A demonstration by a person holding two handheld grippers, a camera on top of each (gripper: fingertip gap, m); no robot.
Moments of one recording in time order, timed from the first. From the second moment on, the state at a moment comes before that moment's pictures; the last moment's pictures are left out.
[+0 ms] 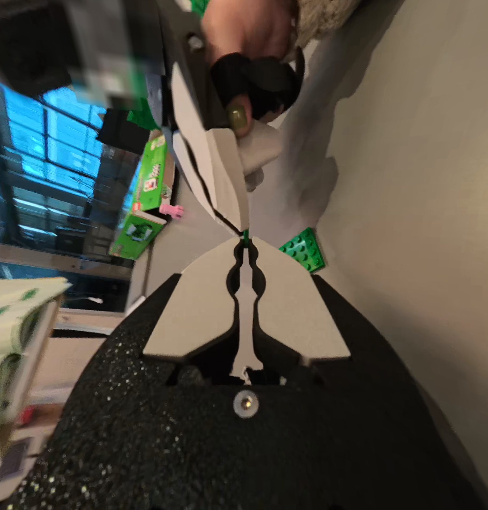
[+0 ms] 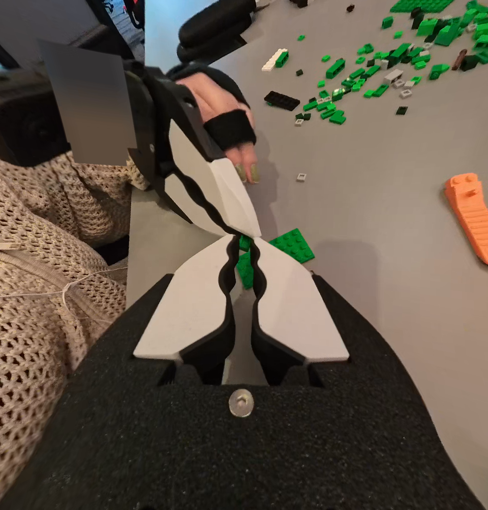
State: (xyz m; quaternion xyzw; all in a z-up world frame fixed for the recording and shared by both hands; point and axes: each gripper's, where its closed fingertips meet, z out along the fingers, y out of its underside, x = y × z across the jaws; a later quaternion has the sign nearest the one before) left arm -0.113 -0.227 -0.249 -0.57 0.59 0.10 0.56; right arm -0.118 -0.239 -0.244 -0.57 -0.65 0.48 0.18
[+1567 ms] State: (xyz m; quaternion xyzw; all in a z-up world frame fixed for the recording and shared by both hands) left arm -0.125 -0.230 -0.289 -0.82 0.40 -0.15 0.38; right arm -0.122 -0.202 -0.271 -0.37 -0.81 0.29 0.36
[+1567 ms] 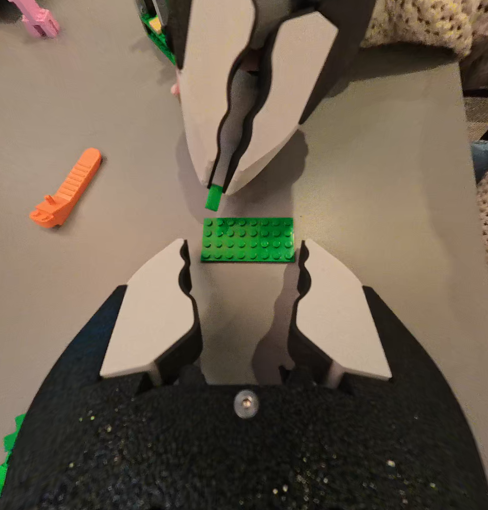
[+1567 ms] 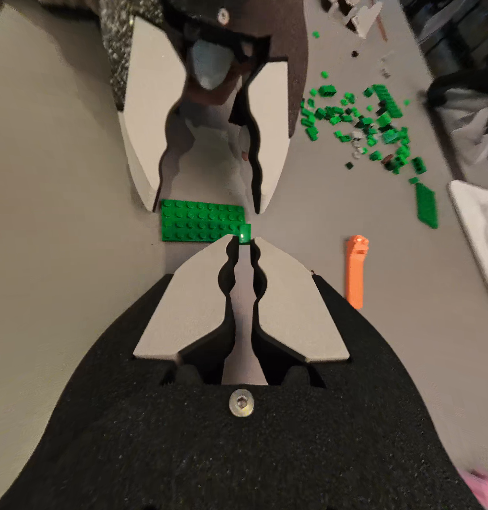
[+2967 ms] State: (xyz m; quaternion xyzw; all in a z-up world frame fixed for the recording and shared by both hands) left arm -0.123 -0.224 -0.294 -0.81 0.41 -0.15 0.39; right arm -0.134 -0.198 -0.289 -0.45 -0.79 0.36 0.24
